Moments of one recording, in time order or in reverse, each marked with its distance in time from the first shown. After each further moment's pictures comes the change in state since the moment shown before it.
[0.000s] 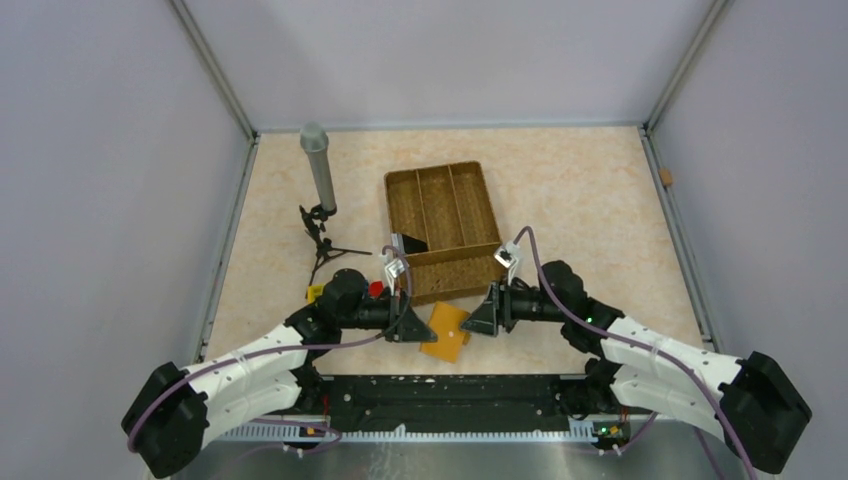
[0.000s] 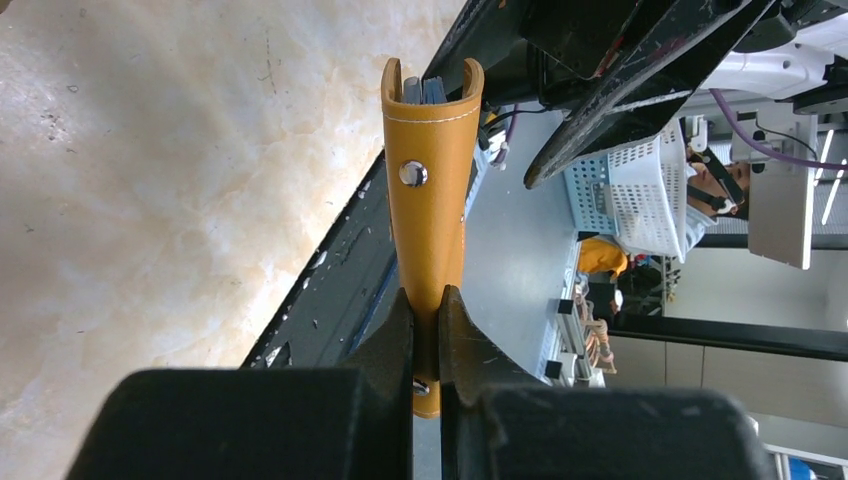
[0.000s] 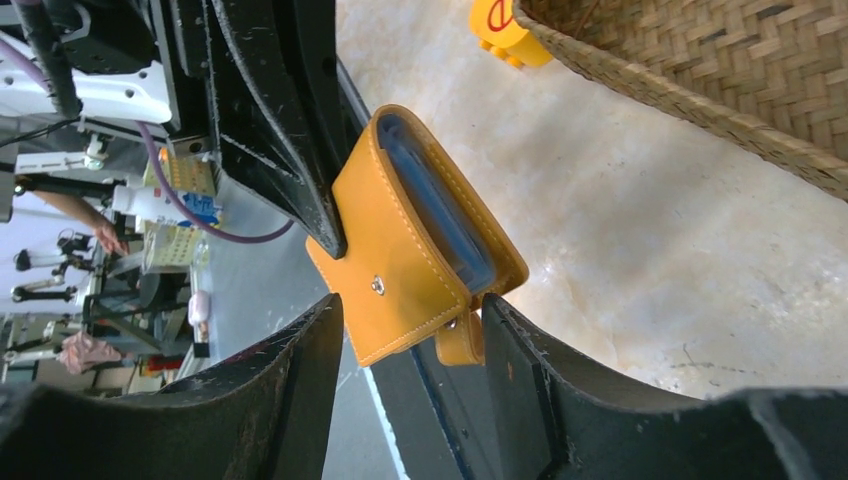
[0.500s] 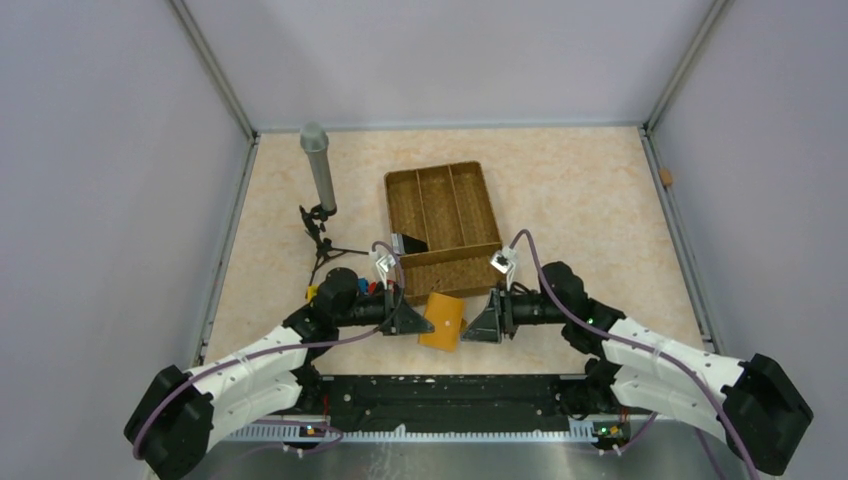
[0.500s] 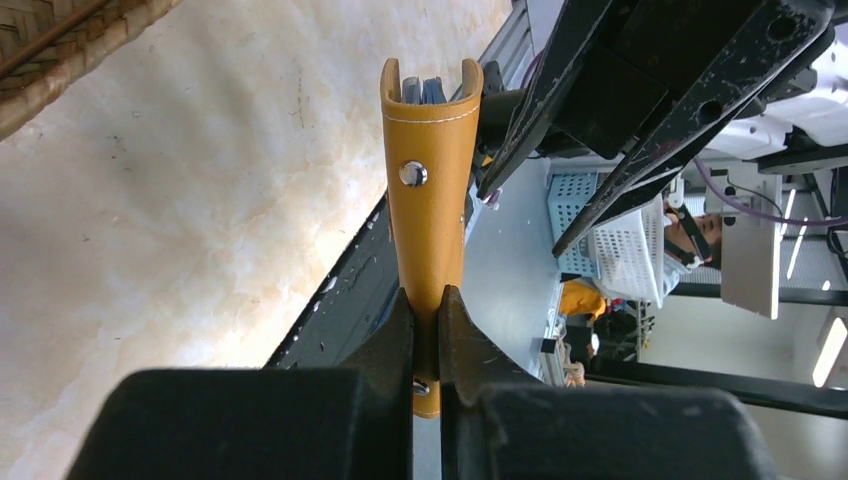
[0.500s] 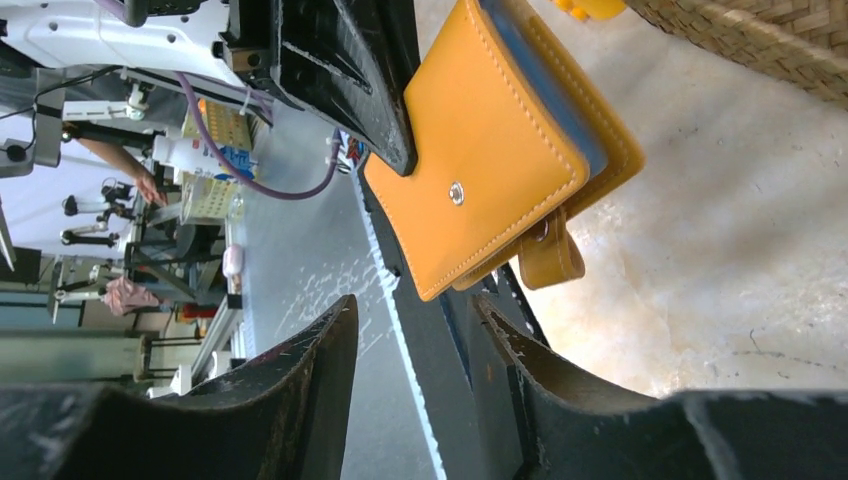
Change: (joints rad) left arm 0.063 0.006 -0.031 0.077 -0.004 -0.064; right arm 0.013 0.000 0.000 0.000 -0.119 0.012
